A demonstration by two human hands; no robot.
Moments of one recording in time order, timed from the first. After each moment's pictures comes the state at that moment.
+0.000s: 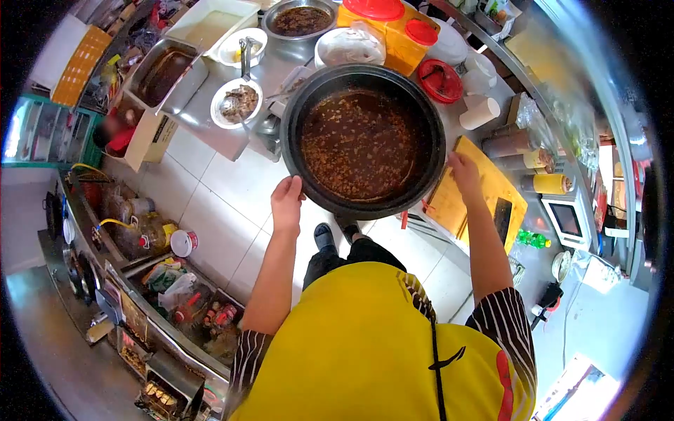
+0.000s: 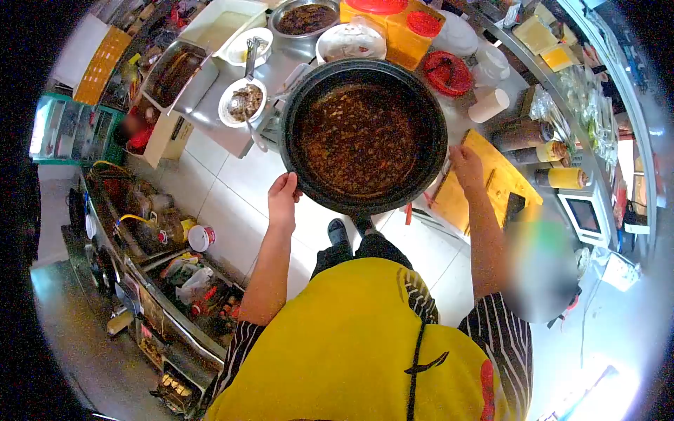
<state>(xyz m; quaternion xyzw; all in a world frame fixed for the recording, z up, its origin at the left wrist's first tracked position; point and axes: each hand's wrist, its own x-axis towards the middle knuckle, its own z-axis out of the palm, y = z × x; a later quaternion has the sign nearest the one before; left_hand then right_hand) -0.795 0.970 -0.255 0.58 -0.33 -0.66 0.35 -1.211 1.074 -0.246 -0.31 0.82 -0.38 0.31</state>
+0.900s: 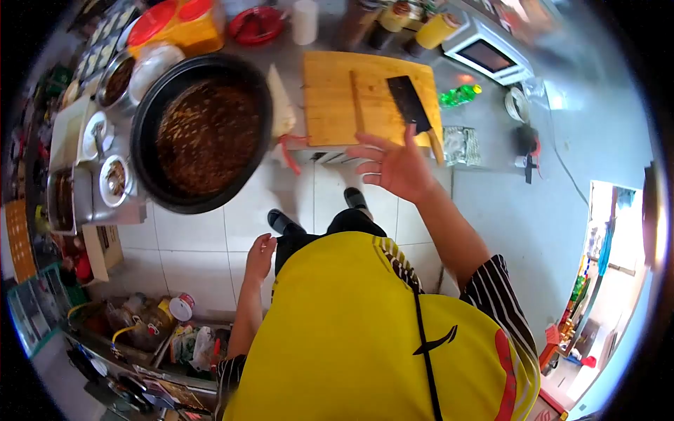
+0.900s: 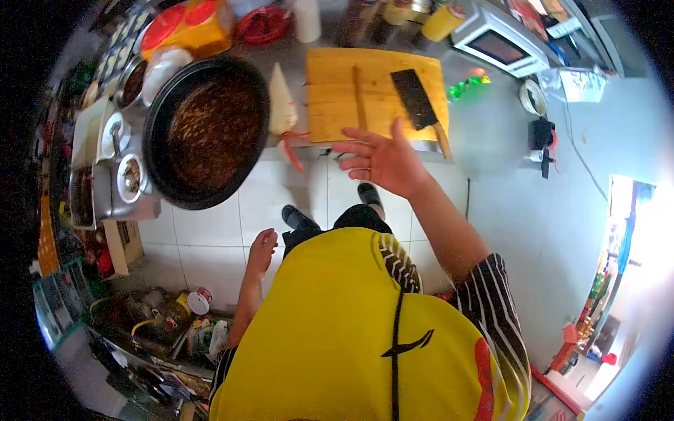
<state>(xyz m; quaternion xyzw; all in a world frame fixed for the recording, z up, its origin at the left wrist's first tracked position) -0.790 1.154 -0.337 0.47 -0.59 -0.65 -0.07 -1.155 1.313 -0.147 -0.03 0.32 -0.70 0.64</state>
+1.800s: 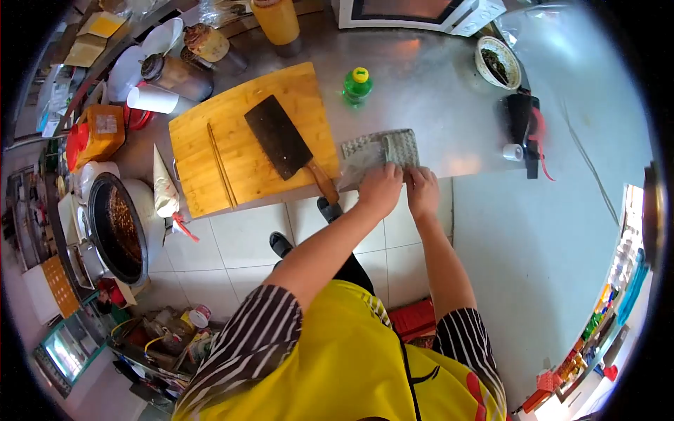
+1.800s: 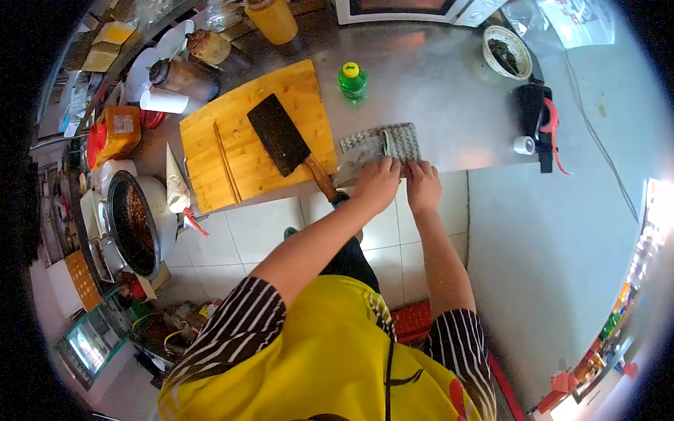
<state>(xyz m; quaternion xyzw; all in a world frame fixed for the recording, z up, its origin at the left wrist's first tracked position) -1.380 1.556 -0.337 -0.04 -0.97 -0.25 -0.05 -1.420 1.699 -0.362 -0.15 0.97 -0.19 0.02</state>
